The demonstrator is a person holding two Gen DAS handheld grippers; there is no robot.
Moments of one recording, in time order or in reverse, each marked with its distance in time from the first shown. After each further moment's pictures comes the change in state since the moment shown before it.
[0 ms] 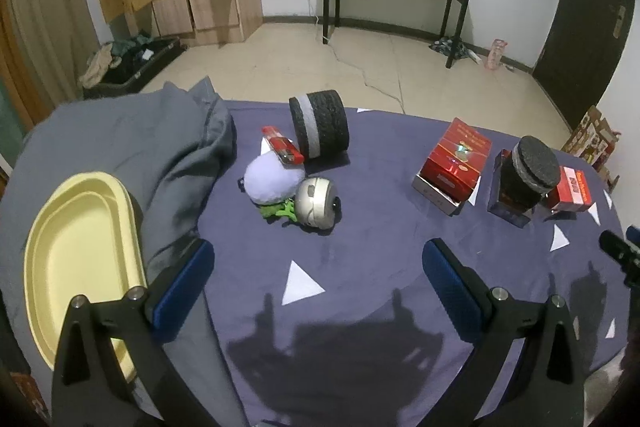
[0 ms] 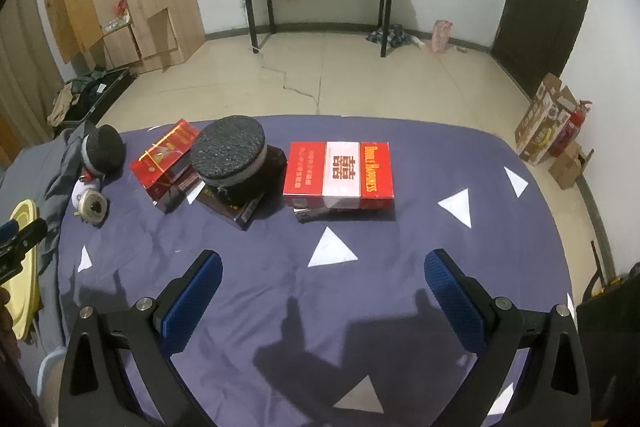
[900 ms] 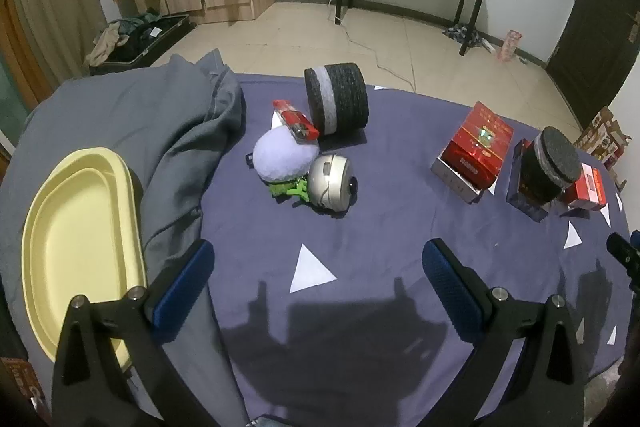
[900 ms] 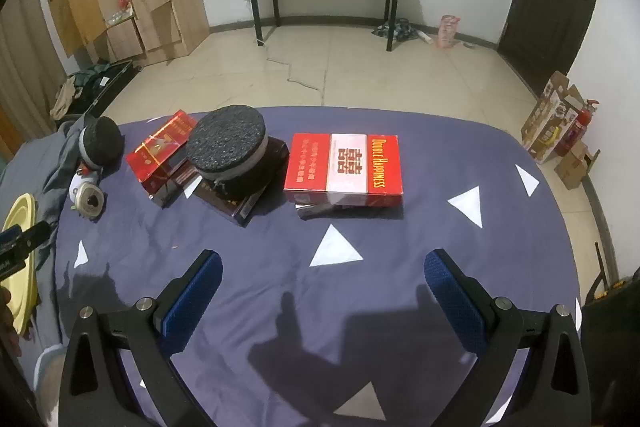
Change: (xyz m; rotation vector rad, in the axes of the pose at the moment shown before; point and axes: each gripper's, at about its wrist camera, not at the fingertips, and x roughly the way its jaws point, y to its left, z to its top) left arm 0.018 0.008 -0.005 -0.036 0.072 0.024; right arm 0.017 -0.002 0.002 -0.008 0.019 0.013
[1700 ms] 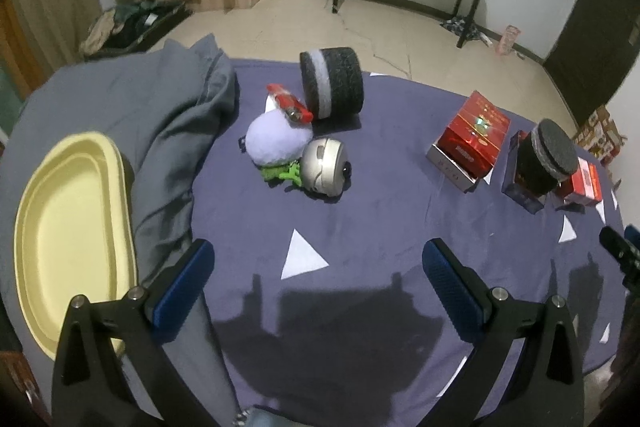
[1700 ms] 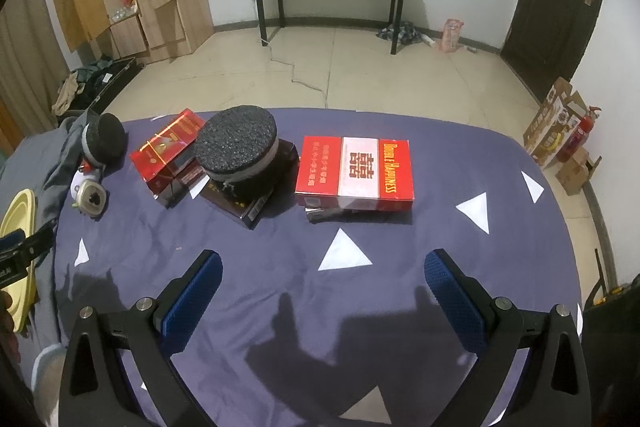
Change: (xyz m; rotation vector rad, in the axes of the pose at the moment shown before) left arm 0.003 -0.001 -0.004 -0.020 0.045 -0.024; right arm 0.001 0.010 0.002 -0.020 -0.010 0.004
